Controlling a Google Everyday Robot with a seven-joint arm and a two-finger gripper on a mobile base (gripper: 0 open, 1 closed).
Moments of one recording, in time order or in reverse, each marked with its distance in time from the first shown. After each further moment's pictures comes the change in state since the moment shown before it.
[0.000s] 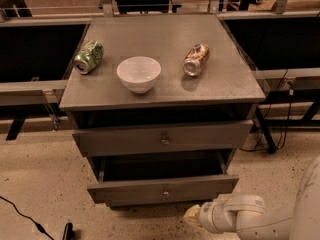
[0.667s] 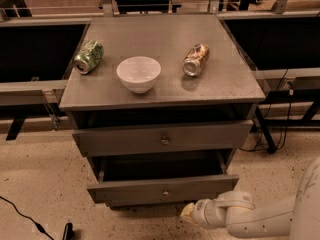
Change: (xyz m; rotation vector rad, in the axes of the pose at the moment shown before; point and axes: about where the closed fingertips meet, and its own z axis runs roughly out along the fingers) arm 0.012 0.003 0.023 -0.064 0.036 -0.097
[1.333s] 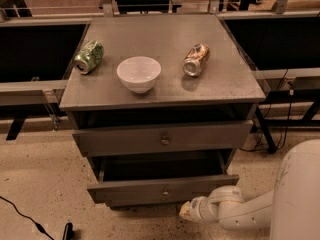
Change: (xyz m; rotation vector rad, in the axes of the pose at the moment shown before) arm 0.014 0.006 0.028 -0.069 -0.003 -0.110
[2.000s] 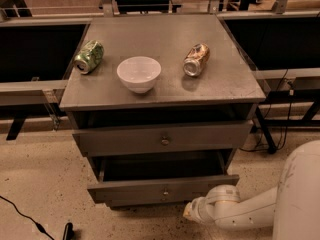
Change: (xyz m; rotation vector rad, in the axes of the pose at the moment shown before) arm 0.006 0.015 0.001 -0.120 0.034 -0.073
